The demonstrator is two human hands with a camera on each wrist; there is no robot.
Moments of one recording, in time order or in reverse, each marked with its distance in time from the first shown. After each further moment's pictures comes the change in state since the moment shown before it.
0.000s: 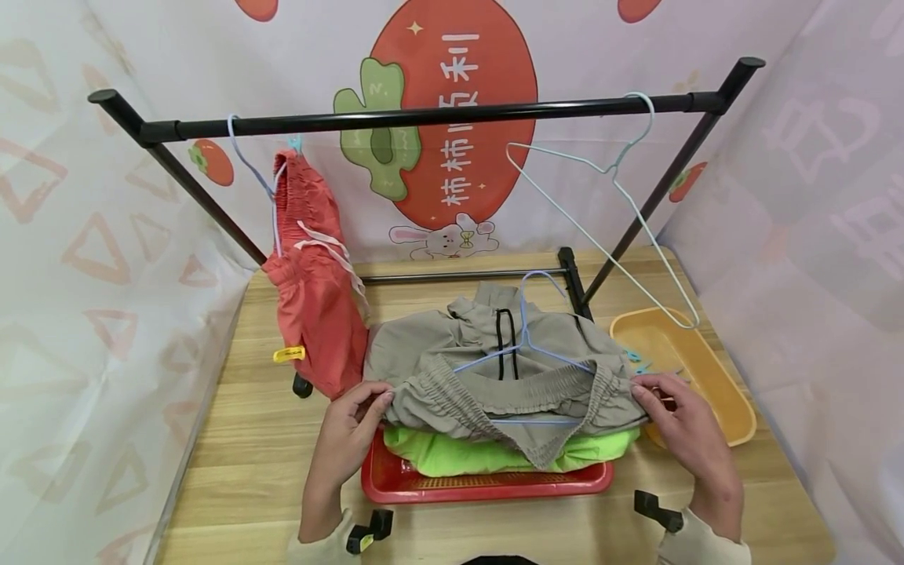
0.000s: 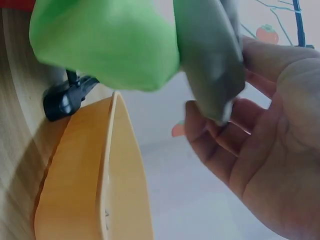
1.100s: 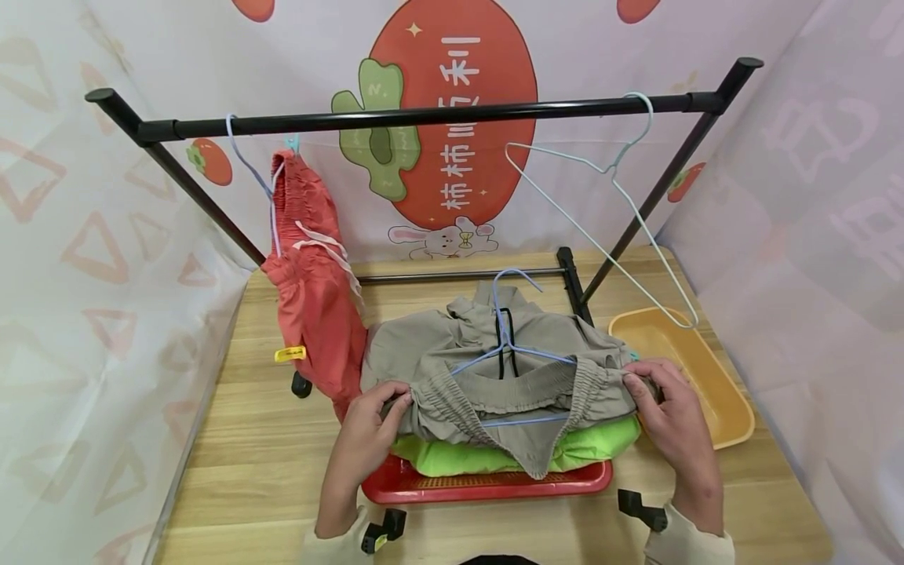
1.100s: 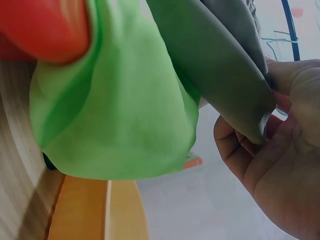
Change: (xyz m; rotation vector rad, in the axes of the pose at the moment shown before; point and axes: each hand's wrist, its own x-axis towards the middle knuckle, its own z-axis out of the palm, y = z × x) left_hand 0.007 0.013 0.019 0.193 -0.093 0.010; right_hand 0.015 -0.022 0.014 0.064 0.171 -0.160
